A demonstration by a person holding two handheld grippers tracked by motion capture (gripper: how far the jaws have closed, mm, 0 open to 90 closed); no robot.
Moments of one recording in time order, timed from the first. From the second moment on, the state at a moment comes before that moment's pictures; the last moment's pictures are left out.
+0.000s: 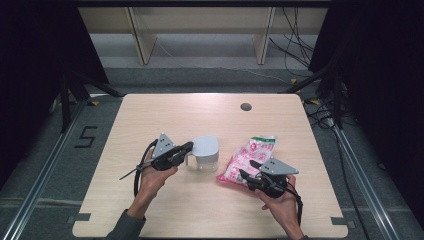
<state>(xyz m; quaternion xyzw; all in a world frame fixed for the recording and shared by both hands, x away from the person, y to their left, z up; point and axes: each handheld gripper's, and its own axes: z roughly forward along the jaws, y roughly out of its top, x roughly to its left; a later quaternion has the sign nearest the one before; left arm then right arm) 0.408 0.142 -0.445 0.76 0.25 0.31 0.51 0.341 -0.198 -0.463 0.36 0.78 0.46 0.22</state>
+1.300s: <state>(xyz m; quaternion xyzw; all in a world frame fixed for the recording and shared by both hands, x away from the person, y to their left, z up) 0.412 0.151 -0.450 0.76 0.25 0.32 0.51 0.387 -0.136 -0.450 0.29 0.80 0.50 0.19</state>
